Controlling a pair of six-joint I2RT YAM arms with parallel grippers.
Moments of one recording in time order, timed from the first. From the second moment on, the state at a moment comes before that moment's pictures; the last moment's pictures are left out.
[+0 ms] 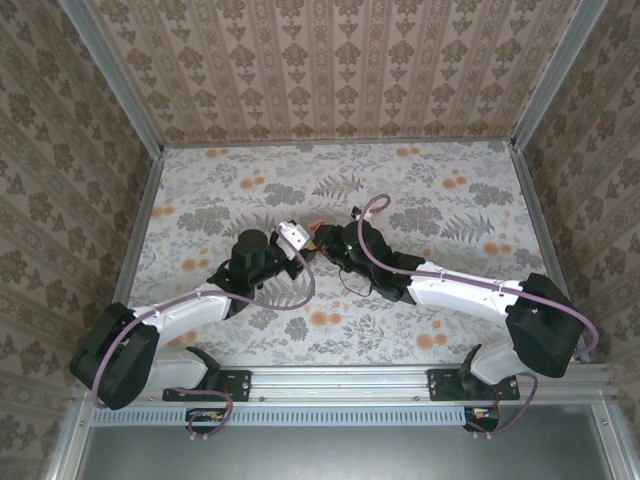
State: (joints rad) left arm -0.67 1.25 0.49 0.49 0.26 0.22; right arm 0.87 1.45 0.88 0.18 0.17 1.29
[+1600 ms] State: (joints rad) left arm -0.56 1.26 0.66 0.28 0.96 0.06; right arm 0.63 1.41 1.18 -0.40 -0.60 0.12
